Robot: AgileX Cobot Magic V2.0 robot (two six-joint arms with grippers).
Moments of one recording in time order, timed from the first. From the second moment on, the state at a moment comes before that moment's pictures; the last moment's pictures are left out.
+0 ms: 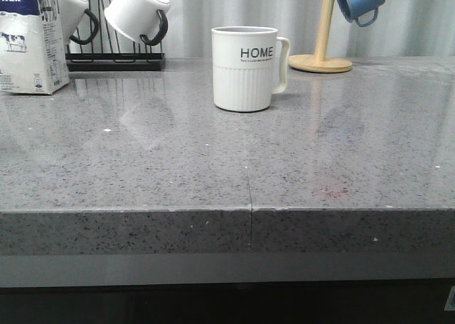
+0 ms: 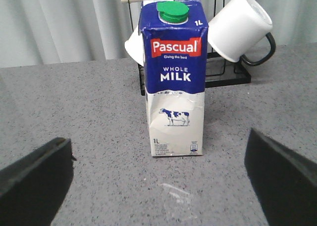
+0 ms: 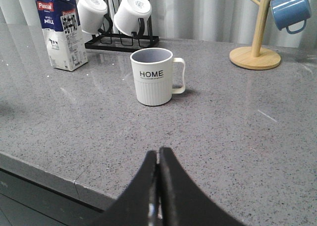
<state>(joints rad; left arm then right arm) -0.05 1.03 -0.73 -0.04 -0.01 0.07 0.39 0.11 -0.48 0.08 0.56 0.01</state>
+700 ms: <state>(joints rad) -0.08 1.52 -1.10 -0.10 -0.07 0.07 0.39 0.11 -0.48 0.08 0.56 0.01</state>
